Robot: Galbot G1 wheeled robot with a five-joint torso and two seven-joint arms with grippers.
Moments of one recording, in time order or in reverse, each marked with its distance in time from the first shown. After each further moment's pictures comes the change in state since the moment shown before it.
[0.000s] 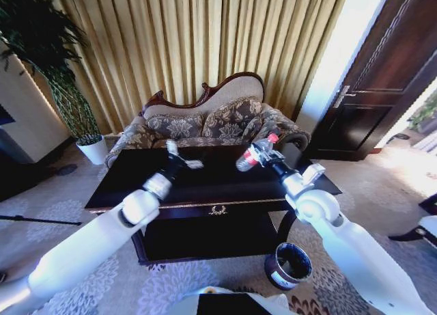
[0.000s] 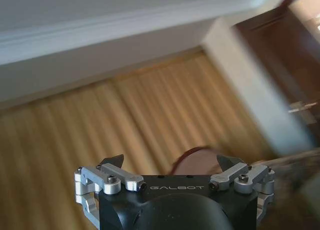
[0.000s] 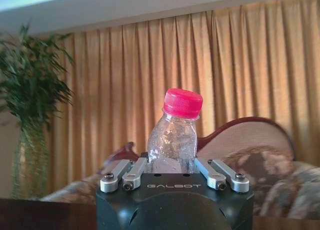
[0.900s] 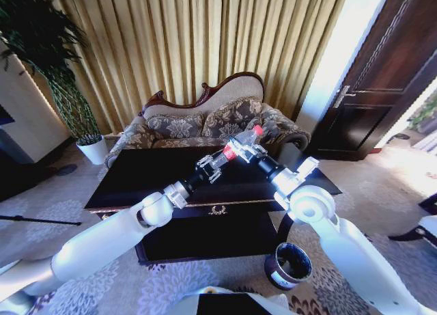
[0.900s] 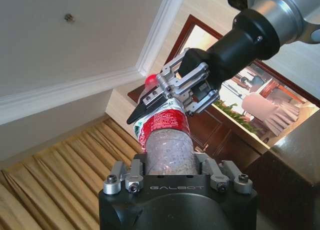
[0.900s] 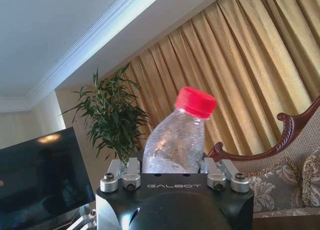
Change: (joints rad) left arm -0.293 -0.016 0.503 0.087 0.318 -0.259 0.155; right arm 0.148 0.035 -0.111 0.151 0.420 -0.092 -0.039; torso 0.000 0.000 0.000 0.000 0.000
